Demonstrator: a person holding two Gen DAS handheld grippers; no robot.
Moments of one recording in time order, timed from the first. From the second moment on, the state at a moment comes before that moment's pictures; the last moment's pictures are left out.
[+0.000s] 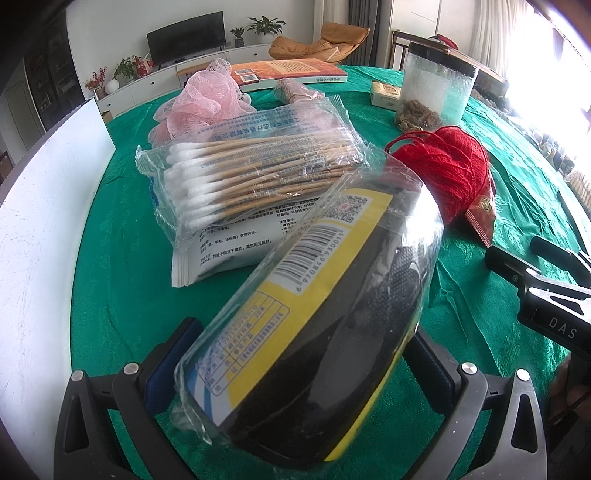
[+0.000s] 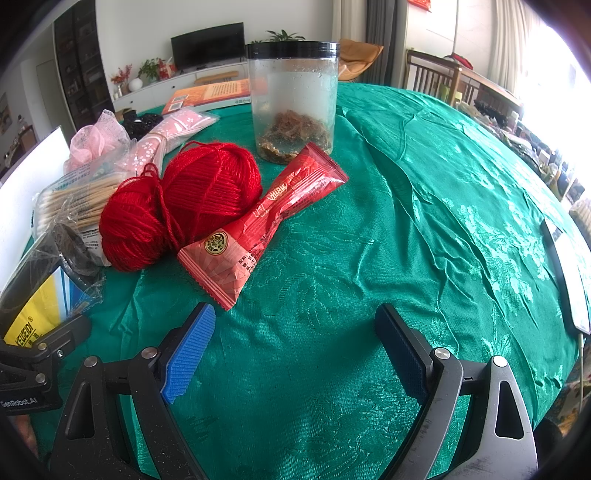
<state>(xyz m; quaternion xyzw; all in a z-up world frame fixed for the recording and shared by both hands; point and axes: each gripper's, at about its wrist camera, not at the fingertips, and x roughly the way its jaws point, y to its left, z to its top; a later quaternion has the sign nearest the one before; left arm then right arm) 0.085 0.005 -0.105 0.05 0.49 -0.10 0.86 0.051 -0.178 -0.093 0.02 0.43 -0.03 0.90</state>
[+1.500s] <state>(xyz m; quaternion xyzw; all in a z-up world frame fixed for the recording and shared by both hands) 0.304 0.064 -0.068 -0.04 0.55 -0.06 0.83 0.142 -0.319 -0.069 0.39 0.40 0.11 0.82</state>
